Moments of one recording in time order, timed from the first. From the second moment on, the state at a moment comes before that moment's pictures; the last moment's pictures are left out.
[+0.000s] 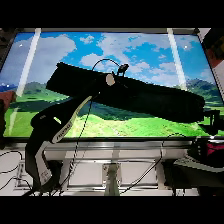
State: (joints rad) left arm -0.66 -1.97 1.77 0.90 -0.87 -1.58; right arm -1.10 -1.40 0.85 -0.84 1.18 1.36
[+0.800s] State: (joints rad) left arm -0.67 -2.05 1.77 0.97 -0.97 -1.69; right arm -0.93 -1.38 1.00 -0.71 1.12 1.37
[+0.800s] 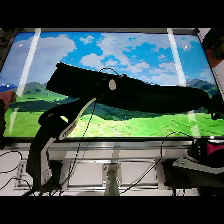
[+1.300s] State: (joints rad) left arm -0.56 -1.79 1.77 1.13 -1.03 -1.63; right arm -0.30 -1.38 1.20 -0.62 1.03 1.40
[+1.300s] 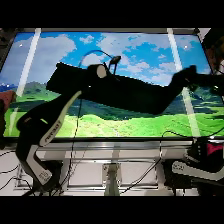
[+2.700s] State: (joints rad) left arm -0.26 -1.57 1.77 1.45 -1.28 -1.53; right arm -0.17 -1.44 1.08 -0.86 1.19 1.26
